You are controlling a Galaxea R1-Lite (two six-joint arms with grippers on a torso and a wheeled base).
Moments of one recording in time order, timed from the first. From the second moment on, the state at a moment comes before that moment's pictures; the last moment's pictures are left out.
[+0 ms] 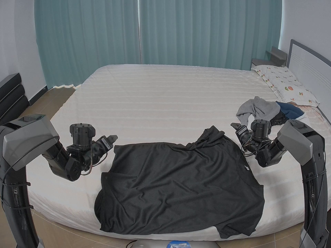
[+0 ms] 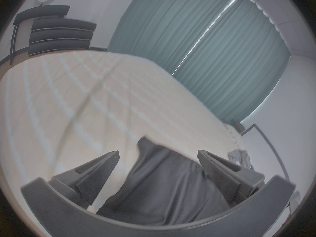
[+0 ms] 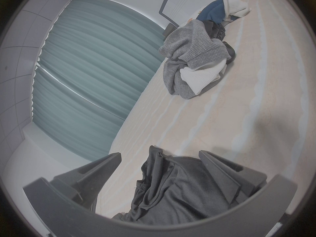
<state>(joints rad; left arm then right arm) -0.18 2.24 -0.89 -0.91 0.06 -0.72 0.10 2.59 -1.36 -0.95 -0.01 1.00</state>
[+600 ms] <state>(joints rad) -0.18 2.55 -1.28 -0.85 0.10 -0.74 0.11 2.59 -1.34 -0.95 -0.01 1.00</state>
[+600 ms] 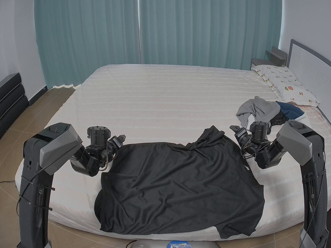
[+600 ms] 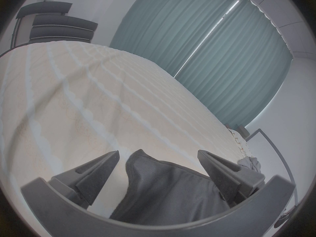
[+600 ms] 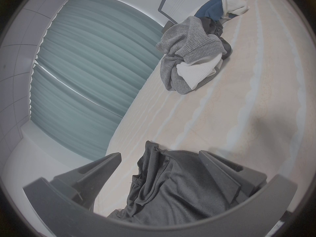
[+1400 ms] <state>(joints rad) -0.19 2.62 -1.40 -0.87 0.11 -0.89 0.10 2.60 -1.34 -0.96 -0.02 0.98</state>
